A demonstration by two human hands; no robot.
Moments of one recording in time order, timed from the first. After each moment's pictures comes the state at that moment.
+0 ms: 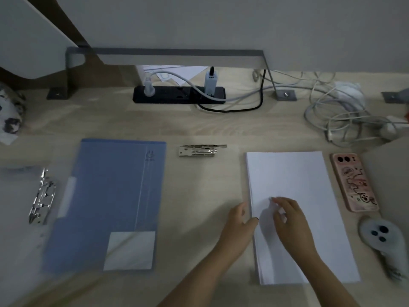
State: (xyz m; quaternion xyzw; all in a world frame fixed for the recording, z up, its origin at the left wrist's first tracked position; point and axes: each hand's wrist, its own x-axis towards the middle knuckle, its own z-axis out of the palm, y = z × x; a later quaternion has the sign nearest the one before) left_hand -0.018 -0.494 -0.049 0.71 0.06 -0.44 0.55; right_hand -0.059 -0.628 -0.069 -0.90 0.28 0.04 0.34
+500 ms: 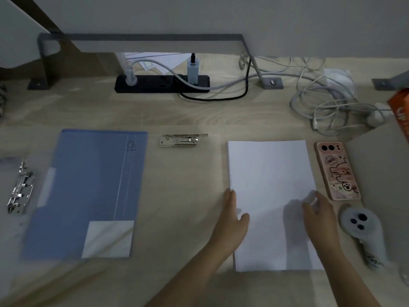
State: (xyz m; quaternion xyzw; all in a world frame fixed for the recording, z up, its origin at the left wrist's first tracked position) left_hand -0.040 -0.528 -0.046 0.76 0.03 -0.43 0.49; right_hand -0.086 -0.712 -0.071 -0.83 0.44 0.02 0.35
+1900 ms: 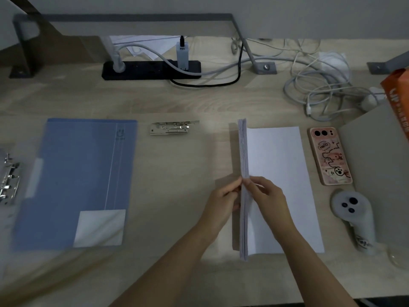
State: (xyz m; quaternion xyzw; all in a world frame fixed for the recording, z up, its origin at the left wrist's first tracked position) left_hand -0.030 -0.528 -0.042 0.64 0.09 -0.42 0.63; right_hand -0.067 -0.649 -0.063 -0.78 0.32 0.09 0.53
